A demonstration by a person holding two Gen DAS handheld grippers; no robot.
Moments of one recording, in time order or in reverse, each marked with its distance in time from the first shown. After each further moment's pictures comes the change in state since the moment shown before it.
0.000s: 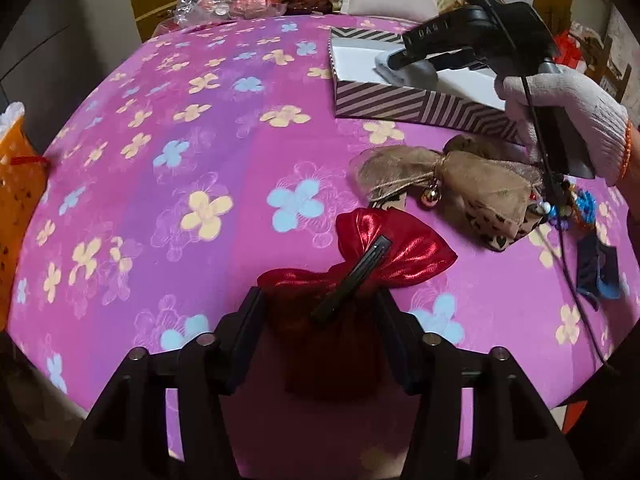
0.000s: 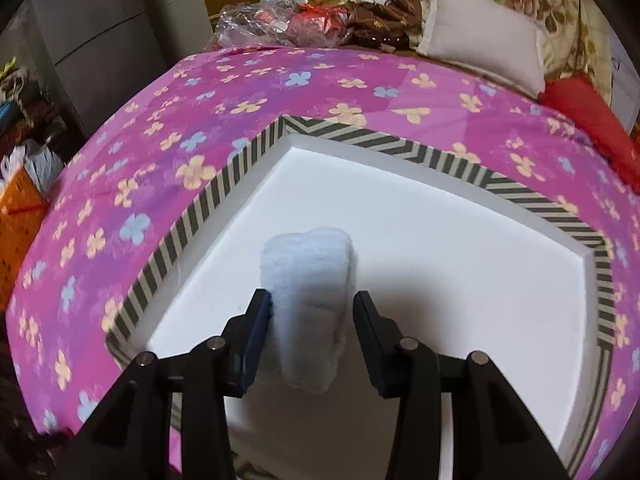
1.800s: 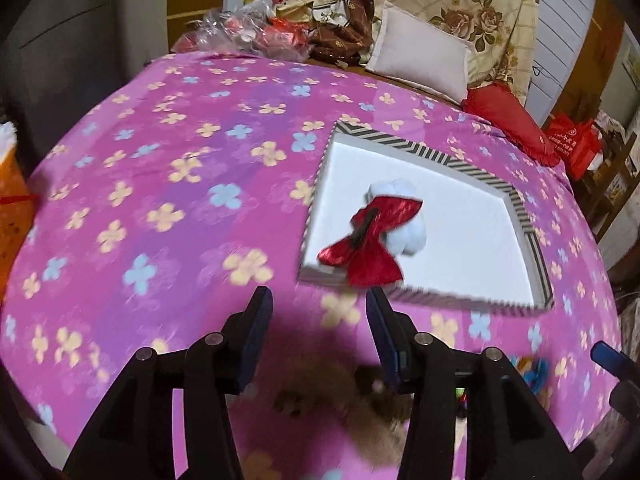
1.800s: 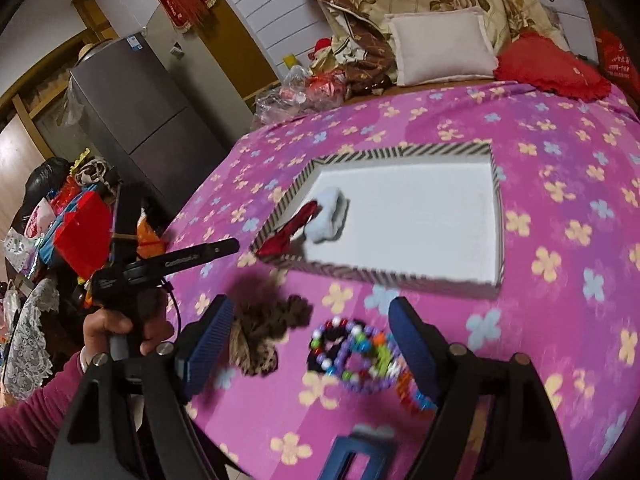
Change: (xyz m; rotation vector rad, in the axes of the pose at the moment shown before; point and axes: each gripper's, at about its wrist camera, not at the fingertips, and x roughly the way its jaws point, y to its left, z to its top) left arm -0.016 -0.019 0.121 -0.207 -0.101 -0.031; right arm -0.216 -0.056 -0.159 0.164 -0.198 0.271
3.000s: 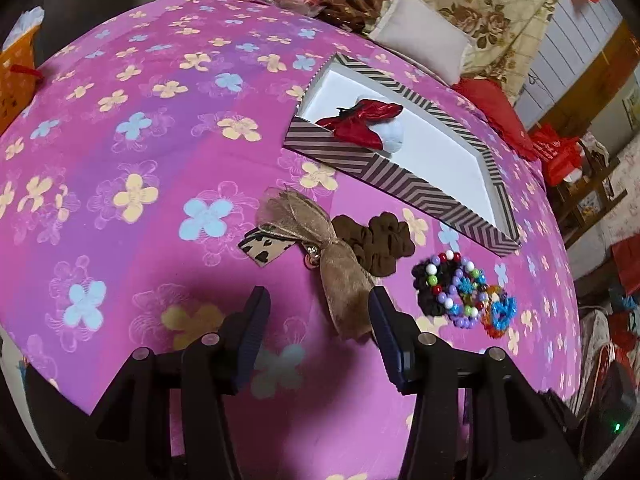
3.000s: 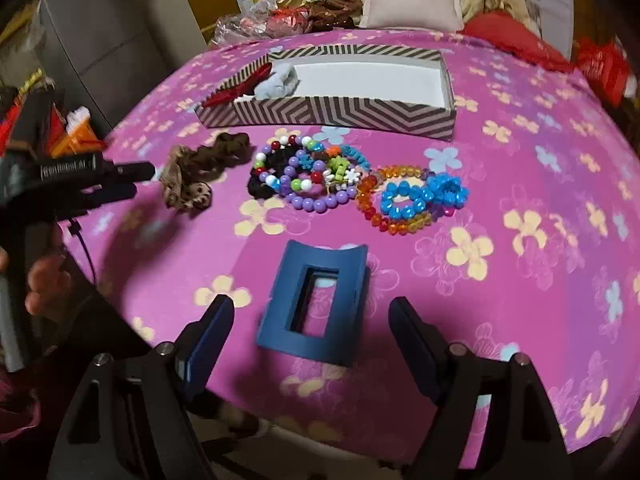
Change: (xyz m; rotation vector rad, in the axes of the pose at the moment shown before) left arm -0.007 0.003 -0.088 -0.168 0.103 -0.135; right arm 0.014 0.007 -0.125 -0.086 0.170 -0.323
